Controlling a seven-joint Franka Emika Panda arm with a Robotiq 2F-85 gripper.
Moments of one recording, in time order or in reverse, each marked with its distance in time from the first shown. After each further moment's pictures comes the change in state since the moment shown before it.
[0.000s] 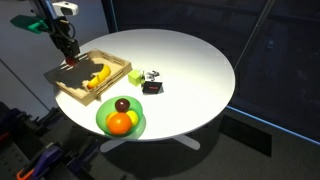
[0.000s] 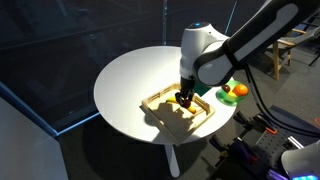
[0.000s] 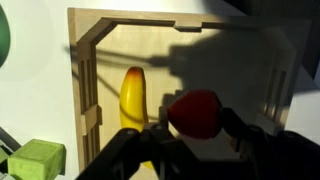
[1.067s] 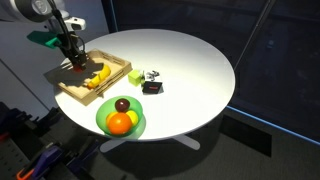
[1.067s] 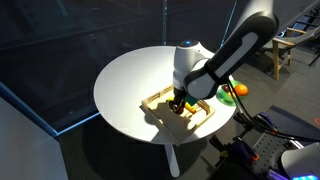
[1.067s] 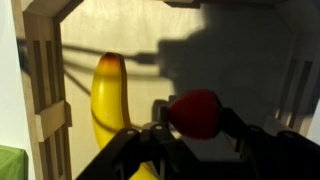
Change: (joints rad) arm 0.068 0.187 -0.051 0.081 -0.007 0.128 -0.003
